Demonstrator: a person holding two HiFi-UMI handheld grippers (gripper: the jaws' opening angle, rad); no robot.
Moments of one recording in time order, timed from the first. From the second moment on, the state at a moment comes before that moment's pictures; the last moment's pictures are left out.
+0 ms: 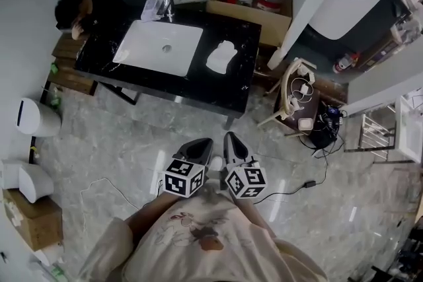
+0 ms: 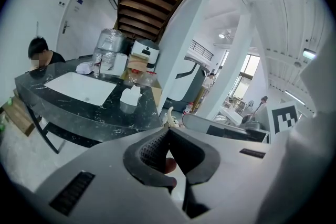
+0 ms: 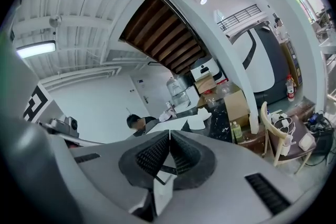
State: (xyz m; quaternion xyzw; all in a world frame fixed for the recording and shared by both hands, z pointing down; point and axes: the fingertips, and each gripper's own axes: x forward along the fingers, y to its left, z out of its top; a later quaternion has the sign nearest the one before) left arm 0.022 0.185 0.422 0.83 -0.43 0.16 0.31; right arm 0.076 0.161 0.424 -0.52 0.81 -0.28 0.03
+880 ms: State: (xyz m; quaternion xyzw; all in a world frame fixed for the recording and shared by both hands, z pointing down) left arm 0.094 0.156 0.430 0.84 -0.41 0.20 0.29; right arm 0.136 0.132 0.444 -0.52 0.79 -0.30 0.06
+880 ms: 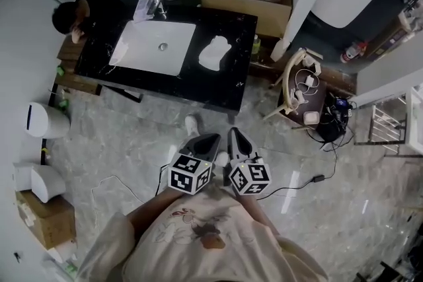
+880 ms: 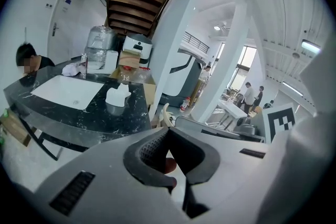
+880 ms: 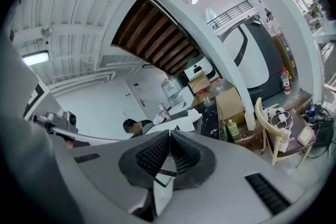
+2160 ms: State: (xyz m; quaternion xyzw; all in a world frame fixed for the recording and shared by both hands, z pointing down) left arm 0.042 0.006 0.446 0.85 -0.37 0.20 0.33; right arm 0.089 -0.004 0.457 -0.56 0.77 -0.31 0.02
